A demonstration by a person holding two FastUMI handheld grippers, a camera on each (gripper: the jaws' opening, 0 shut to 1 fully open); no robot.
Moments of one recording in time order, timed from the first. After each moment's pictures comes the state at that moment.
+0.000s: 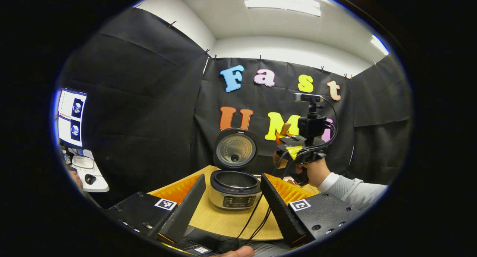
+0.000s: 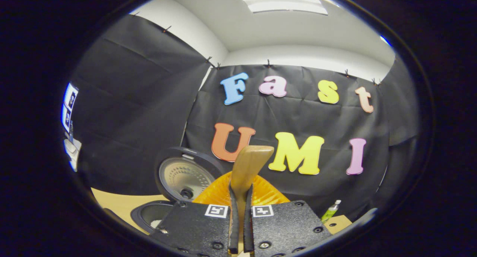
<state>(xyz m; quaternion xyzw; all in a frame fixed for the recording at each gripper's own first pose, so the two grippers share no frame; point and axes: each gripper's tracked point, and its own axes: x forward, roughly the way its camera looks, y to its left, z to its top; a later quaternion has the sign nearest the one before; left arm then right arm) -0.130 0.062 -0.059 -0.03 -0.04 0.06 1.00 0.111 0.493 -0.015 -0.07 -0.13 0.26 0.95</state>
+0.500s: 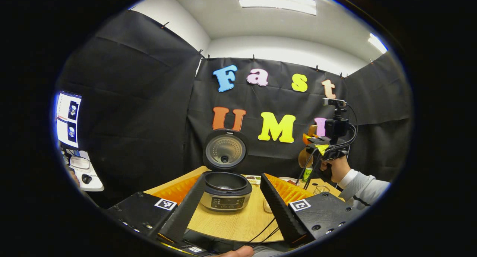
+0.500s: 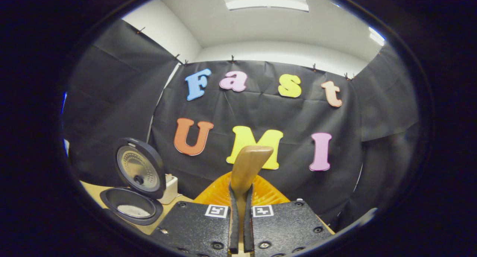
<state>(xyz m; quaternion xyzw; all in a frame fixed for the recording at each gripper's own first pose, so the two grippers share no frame) -0.121 0.022 -0.052 -0.01 -0.04 0.05 1.00 0.170 0.333 -0.007 -0.06 -0.11 0.17 0.98</state>
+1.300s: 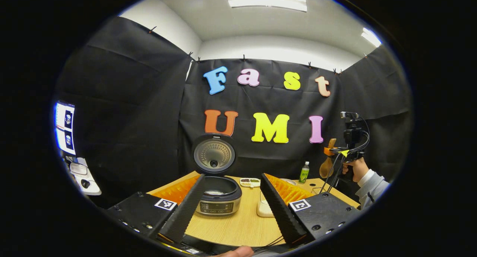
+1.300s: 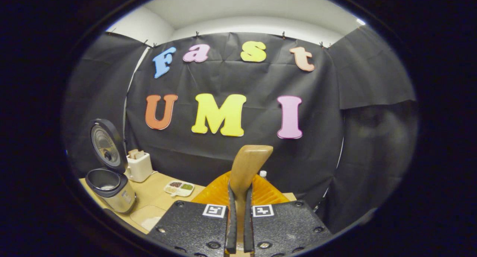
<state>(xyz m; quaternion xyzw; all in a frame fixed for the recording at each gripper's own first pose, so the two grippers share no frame) -0.084 -0.021 -0.033 0.01 -0.05 0.04 1.00 0.242 0.166 -0.075 -0.03 0.01 0.11 0.99</state>
